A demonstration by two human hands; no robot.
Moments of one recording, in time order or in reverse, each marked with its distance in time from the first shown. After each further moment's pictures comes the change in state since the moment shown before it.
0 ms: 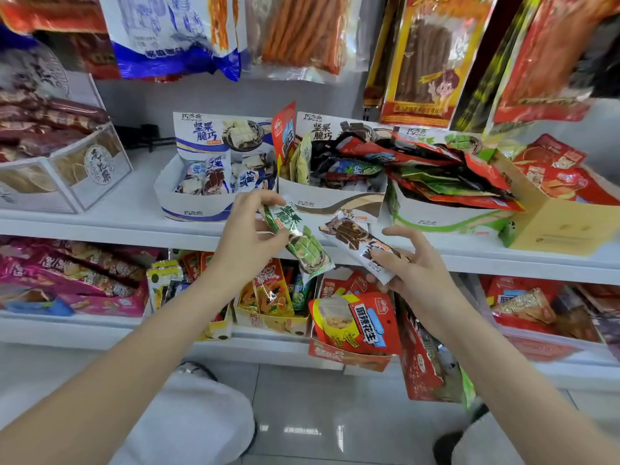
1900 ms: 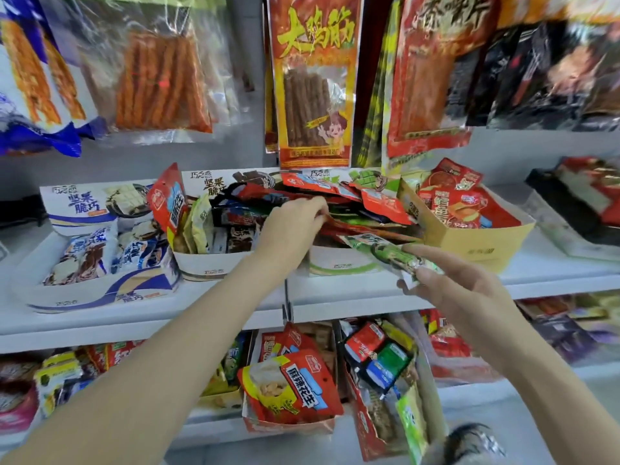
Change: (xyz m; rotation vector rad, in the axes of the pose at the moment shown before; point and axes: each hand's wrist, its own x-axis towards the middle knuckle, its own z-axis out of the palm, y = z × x) left_hand 0.118 0.075 0.157 0.603 -0.164 0.356; right_hand 0.001 -0.037 -0.149 -0.160 0.049 -0.262
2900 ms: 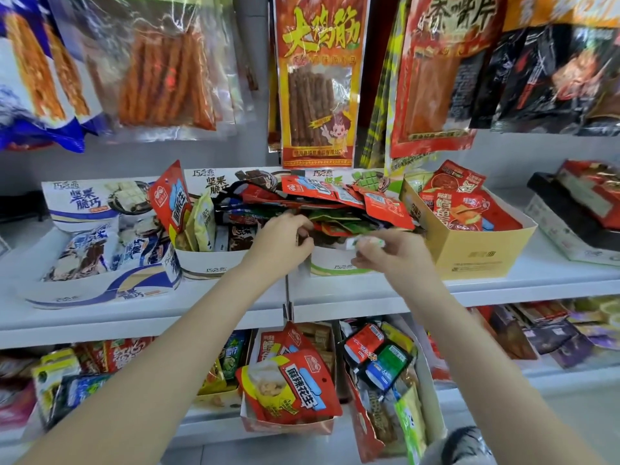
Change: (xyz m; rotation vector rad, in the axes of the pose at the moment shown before) left_hand -0.015 -0.027 0.009 -0.151 -0.137 -0.125; right_hand 0.062 0.004 0.053 -0.161 0.157 0.059
